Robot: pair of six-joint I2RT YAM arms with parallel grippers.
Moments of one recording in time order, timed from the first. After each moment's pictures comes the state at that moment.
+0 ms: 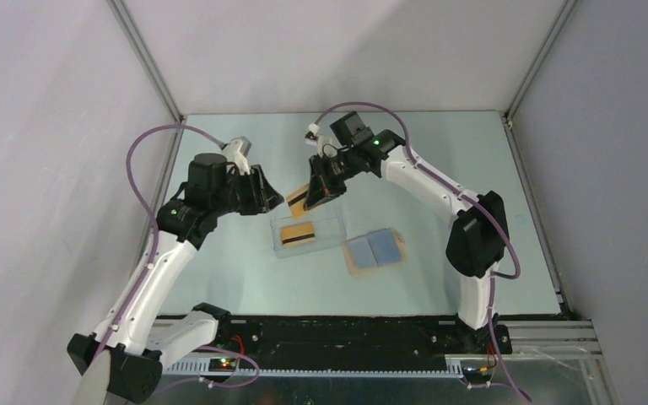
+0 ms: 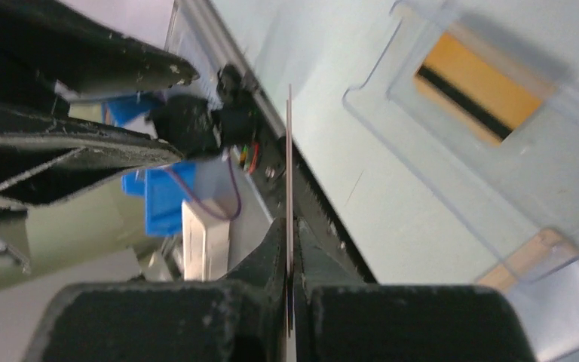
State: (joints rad) left arm -0.32 1.00 1.05 -0.65 0.22 -0.44; right arm 0.71 1.94 1.83 -0.76 -0.73 0.43
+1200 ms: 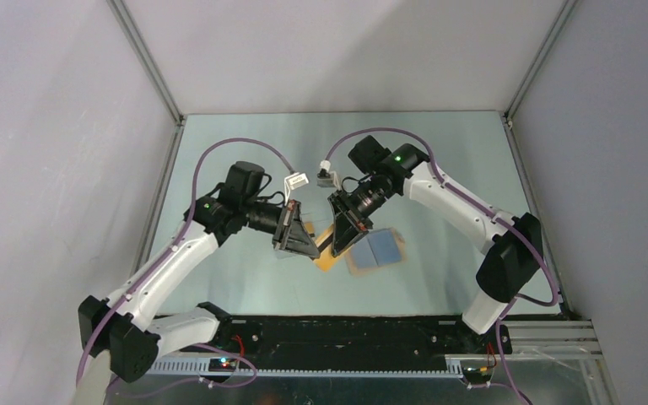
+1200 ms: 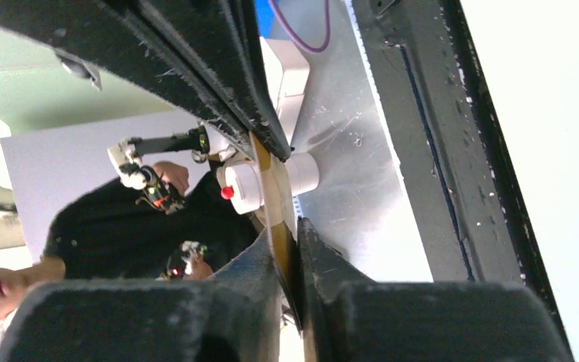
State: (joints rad) left arm -0.50 1.12 0.99 -0.65 1.13 -0.30; right arm 0.73 1.69 1.61 -1.17 -1.11 0.12
